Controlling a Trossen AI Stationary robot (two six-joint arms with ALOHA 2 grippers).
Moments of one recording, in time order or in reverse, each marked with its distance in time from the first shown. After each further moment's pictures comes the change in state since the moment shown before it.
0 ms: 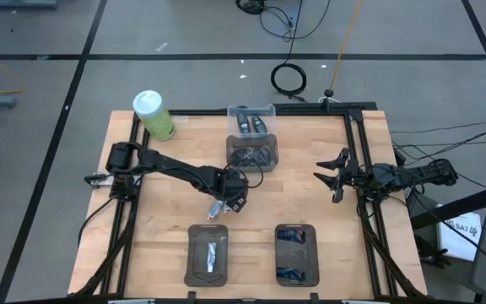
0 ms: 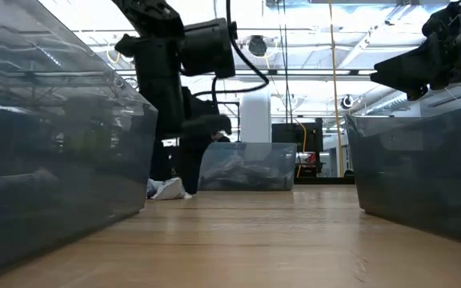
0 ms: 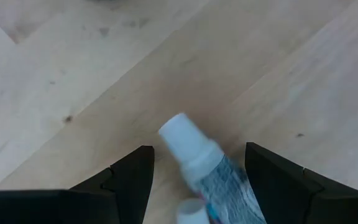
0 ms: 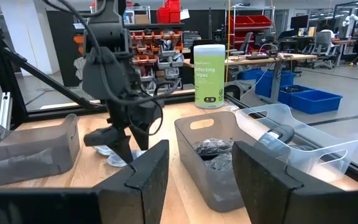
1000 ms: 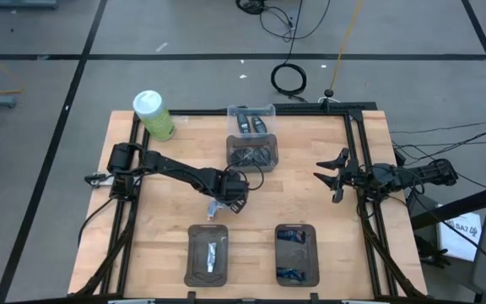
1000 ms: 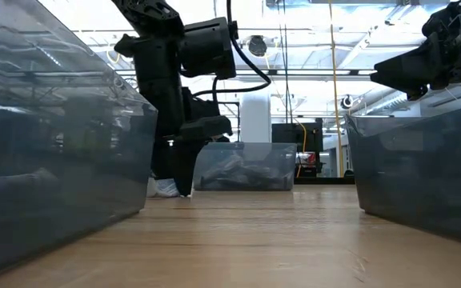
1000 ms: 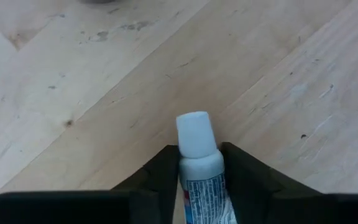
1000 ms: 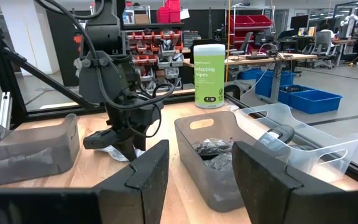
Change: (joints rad) left arm -0.013 0.020 0.000 0.012 -0.012 0.004; right arm 0.000 0.000 0.000 0.000 0.000 0.000
